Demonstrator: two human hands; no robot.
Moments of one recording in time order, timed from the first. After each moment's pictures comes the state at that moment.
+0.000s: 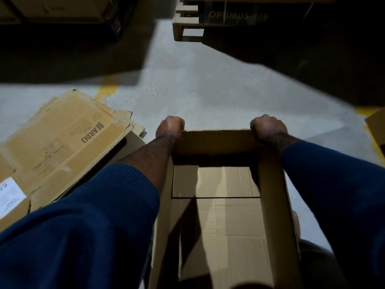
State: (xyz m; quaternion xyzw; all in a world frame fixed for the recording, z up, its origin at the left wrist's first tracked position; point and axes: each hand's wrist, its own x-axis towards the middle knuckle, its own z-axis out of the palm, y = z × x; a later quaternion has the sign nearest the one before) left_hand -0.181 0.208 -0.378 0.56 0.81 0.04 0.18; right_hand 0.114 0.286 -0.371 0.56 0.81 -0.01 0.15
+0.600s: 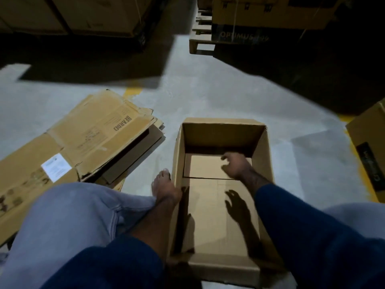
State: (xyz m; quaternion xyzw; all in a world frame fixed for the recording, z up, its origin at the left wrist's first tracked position) left_hand -0.158 -0.064 -0.426 0.38 0.89 0.05 0.24; right_hand 0.069 0.066 -0.319 0.59 0.73 -0.34 0.05
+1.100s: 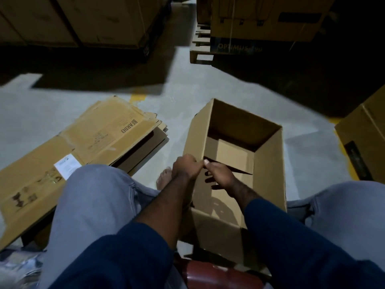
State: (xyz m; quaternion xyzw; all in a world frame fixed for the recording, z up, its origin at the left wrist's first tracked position) left_hand -0.093 -0.062 -0.263 0.44 0.84 0.13 0.29; right_hand 0.048 -0.039 -0.281 0.56 0.54 -0.62 -0.11
